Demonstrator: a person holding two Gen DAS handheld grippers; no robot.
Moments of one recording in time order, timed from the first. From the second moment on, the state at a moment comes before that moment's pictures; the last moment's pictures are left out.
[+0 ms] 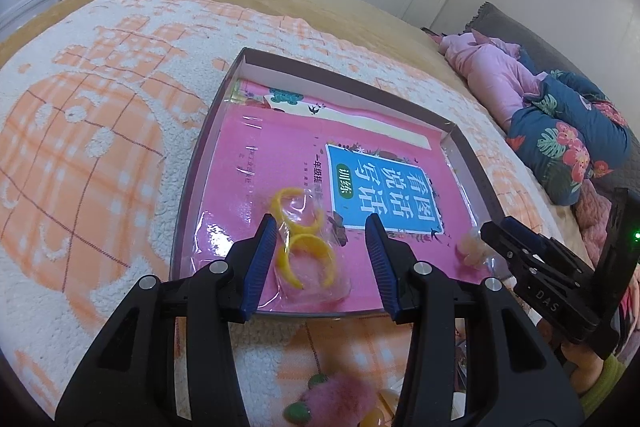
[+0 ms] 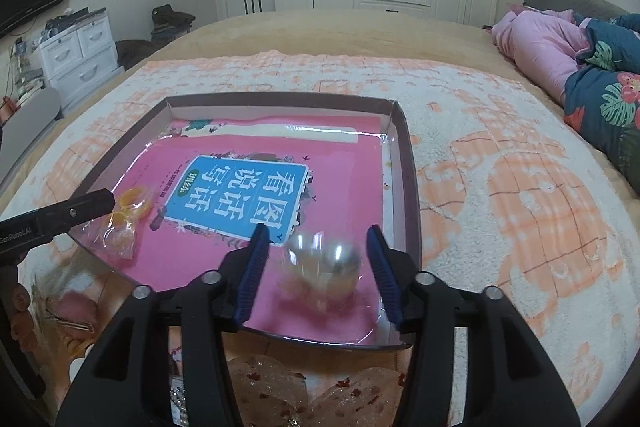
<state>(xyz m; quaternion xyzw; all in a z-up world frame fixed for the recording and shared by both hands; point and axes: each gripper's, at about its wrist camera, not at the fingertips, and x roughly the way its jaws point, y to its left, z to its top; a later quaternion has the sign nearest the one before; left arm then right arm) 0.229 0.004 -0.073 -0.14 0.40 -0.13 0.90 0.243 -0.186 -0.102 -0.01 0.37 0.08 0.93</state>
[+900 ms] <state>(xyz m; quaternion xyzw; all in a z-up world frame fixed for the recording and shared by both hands) 0.184 0.026 -0.016 -0.14 0.30 -0.12 0.94 0.158 -0.212 -0.055 0.01 0.25 0.05 0.97</state>
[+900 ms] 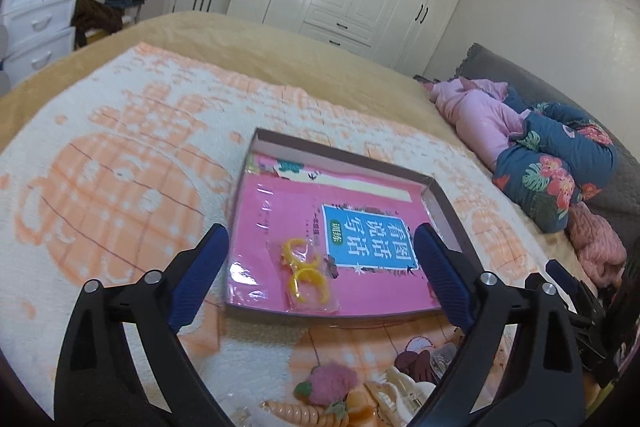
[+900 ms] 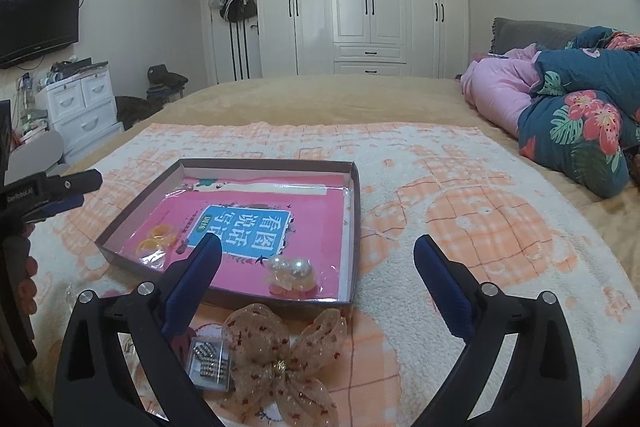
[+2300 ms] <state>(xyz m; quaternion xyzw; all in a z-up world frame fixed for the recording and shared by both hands) 0.080 0.015 -0.025 -0.09 0.30 -0.14 0.94 0.053 -0.198 -0.056 -0.05 0.24 0.12 0.96</state>
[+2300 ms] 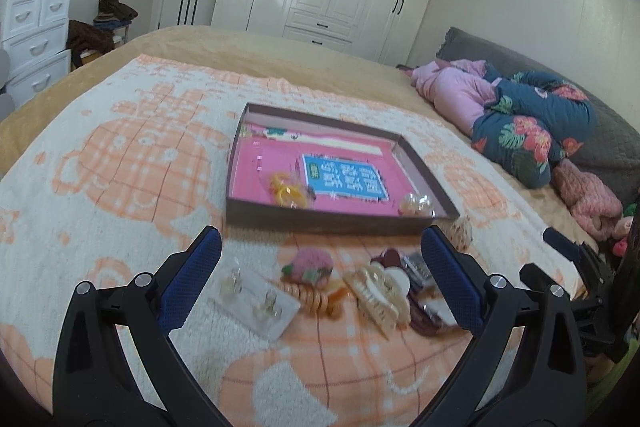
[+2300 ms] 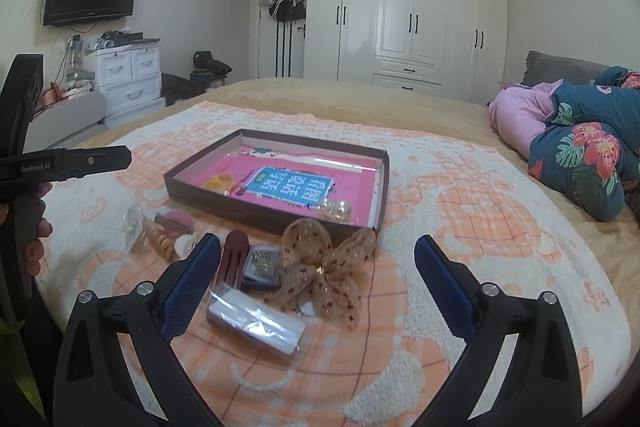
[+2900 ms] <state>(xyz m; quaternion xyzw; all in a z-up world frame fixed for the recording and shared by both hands) 0.064 0.015 -0.062 -0.05 0.36 -0.13 0.92 0.041 -0.181 -0.082 -0.09 0.26 0.15 0.95</state>
